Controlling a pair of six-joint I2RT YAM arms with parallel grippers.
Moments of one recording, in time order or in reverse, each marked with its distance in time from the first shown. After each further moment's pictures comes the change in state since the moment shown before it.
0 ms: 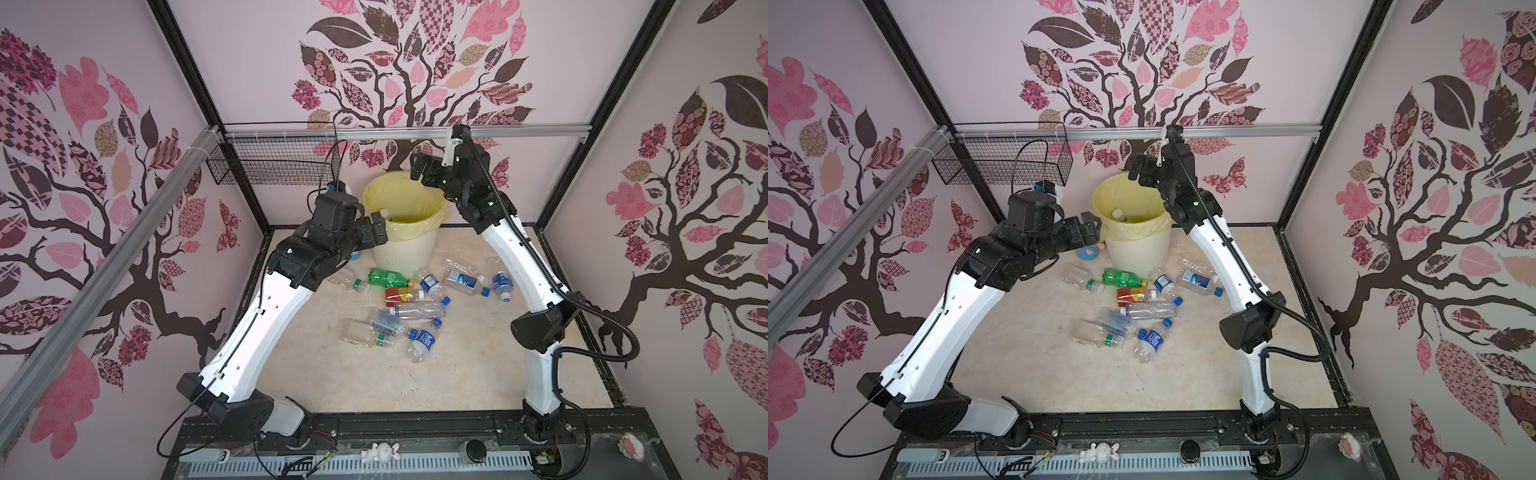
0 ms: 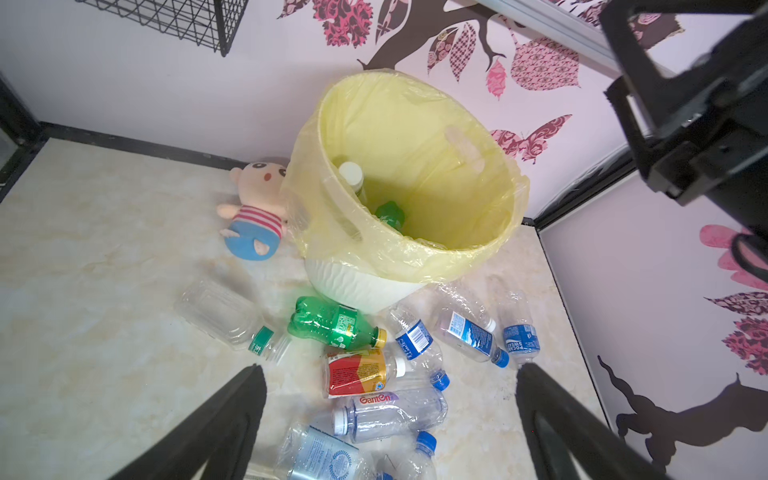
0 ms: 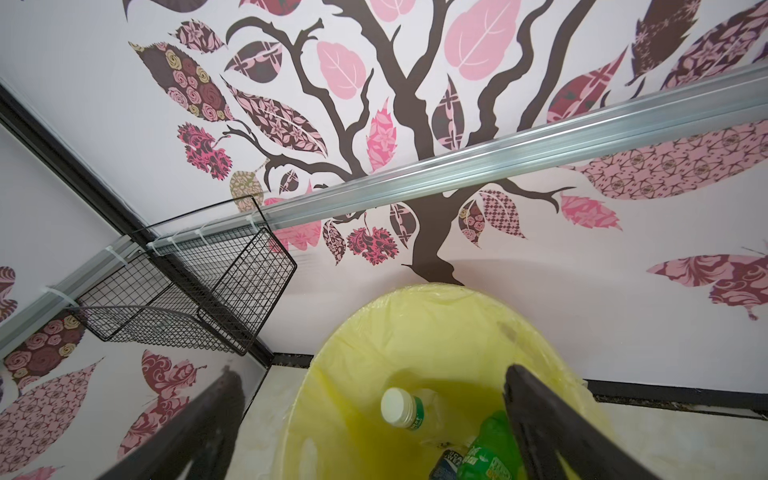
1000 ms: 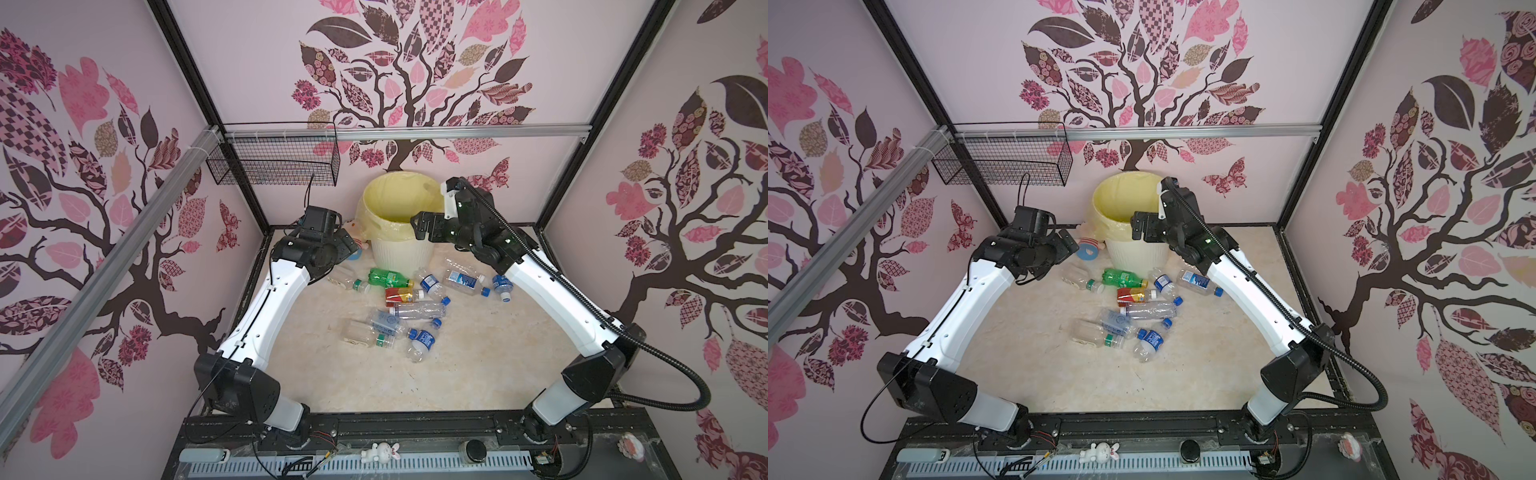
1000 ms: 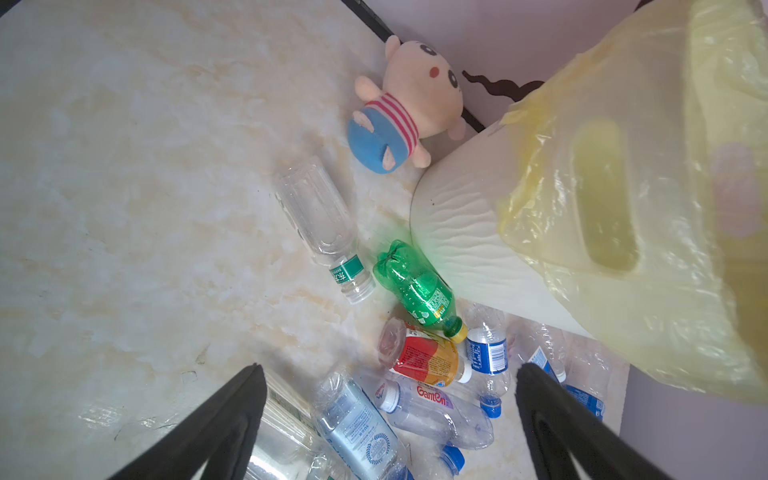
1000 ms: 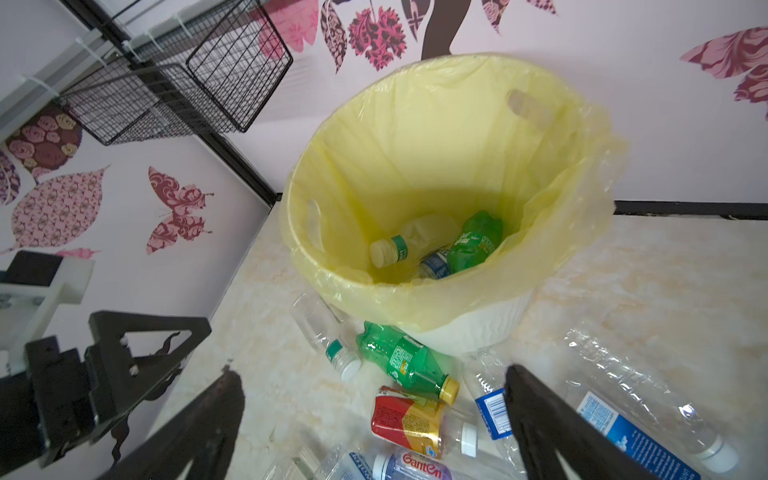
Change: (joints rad) left arm 0.285 0.055 -0.262 -0.032 0.137 -0.318; right arm 0.115 -0.423 -0.660 -0.103 -0.072 0.013
